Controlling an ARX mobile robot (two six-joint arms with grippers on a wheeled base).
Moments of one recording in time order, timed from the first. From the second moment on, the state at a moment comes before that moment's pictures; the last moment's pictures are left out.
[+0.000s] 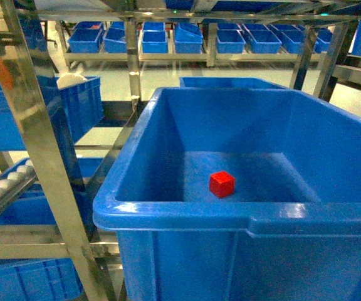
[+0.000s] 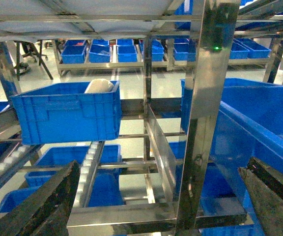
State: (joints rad) left arm 0.00 0.01 0.01 0.00 0.00 0.00; right arm 0.00 0.75 0.18 0.57 0.00 0.01
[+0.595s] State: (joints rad) left arm 0.00 0.01 0.01 0.00 0.00 0.00; right arm 0.00 0.46 0.05 0.41 0.00 0.01
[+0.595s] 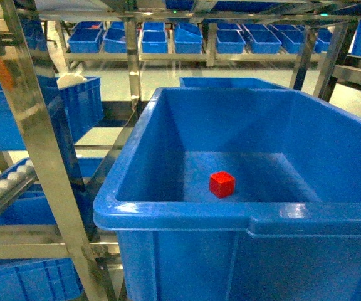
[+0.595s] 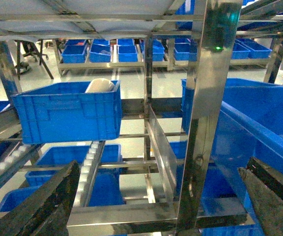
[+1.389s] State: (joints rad) left arm 0.00 0.01 0.01 0.00 0.00 0.00; right arm 0.00 0.18 0.01 0.19 0.00 0.01
